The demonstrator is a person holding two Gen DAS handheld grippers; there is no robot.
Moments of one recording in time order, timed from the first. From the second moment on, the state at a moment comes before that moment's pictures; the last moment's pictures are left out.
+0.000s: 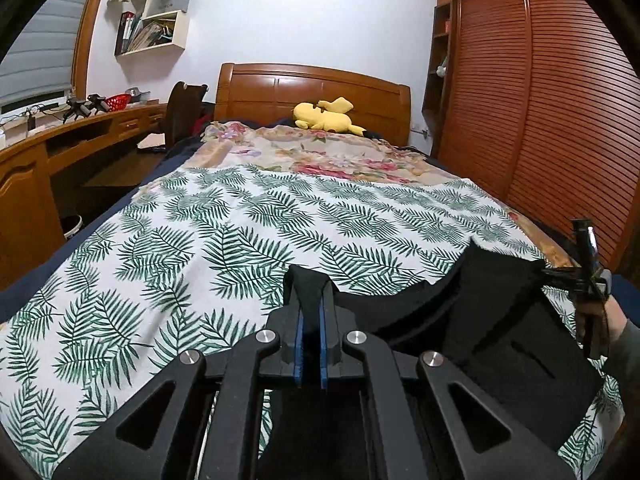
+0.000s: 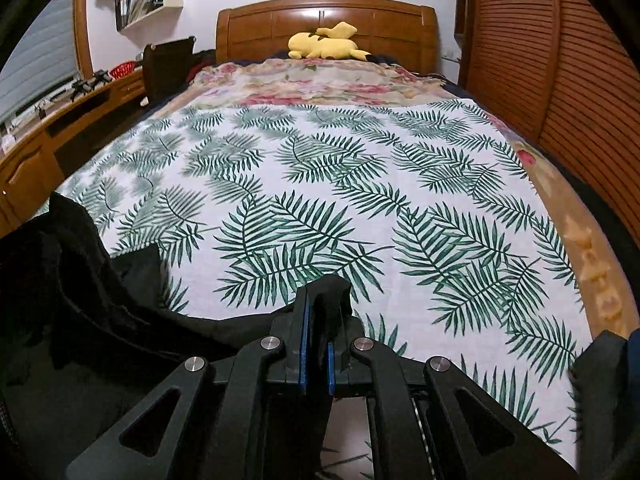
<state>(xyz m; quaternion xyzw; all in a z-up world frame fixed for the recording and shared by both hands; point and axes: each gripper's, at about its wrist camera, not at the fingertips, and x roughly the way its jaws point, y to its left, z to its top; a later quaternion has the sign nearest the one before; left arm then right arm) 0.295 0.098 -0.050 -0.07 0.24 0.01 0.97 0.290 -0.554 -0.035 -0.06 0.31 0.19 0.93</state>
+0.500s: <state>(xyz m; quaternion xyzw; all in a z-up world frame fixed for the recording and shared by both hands) 0.287 0.095 -0.049 -0.07 0.25 0.00 0.97 0.283 -0.544 -0.032 -0.08 0.30 0.17 0.94</state>
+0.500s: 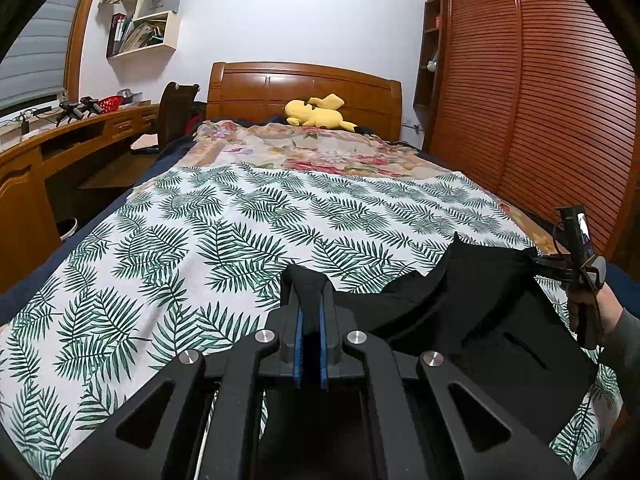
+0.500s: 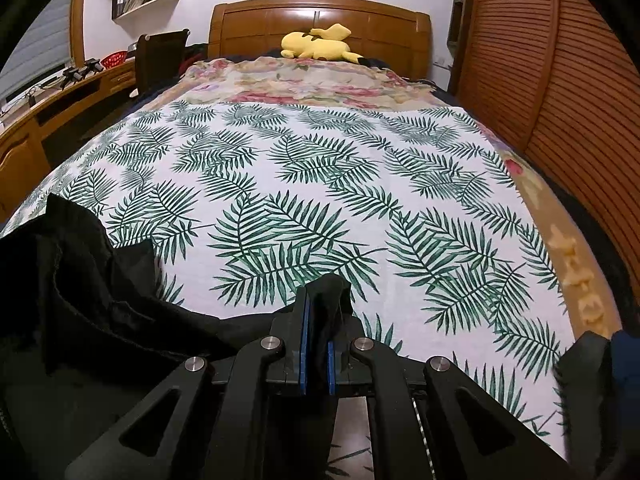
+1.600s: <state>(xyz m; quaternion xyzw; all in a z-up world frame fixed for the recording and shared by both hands) 0.255 0.050 -0.085 -0.05 0.29 -0.10 0.95 0.303 -0.558 -0.070 -0.03 0.35 0.20 0.91</state>
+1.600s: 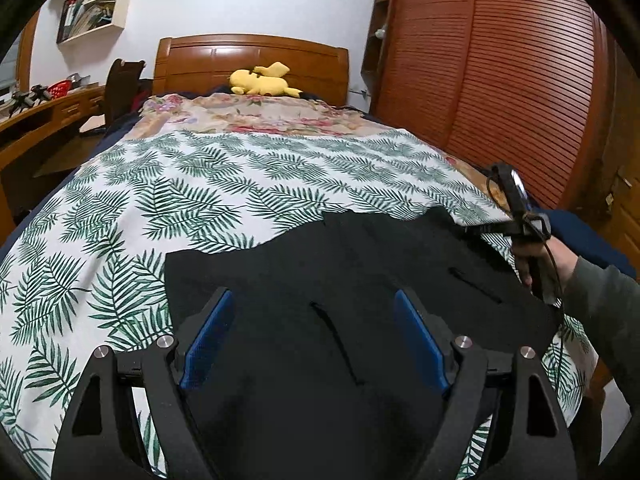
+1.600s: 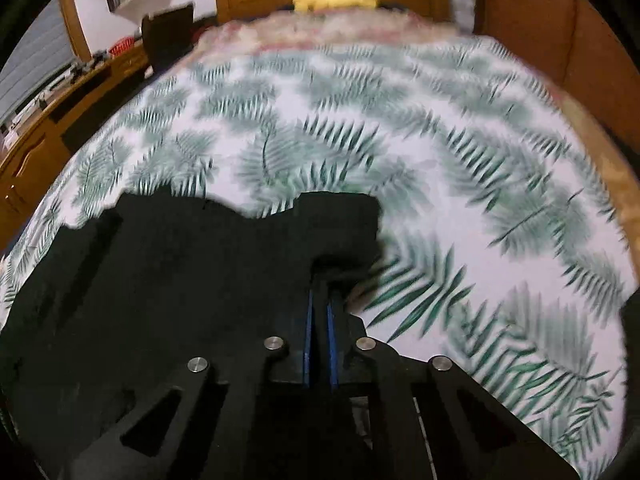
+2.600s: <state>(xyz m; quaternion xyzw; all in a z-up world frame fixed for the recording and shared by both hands) 0.203 -0.015 -0.103 0.00 0.31 -0.14 0.94 0.110 -0.569 -0.074 -0.12 0.33 0.25 0.90</state>
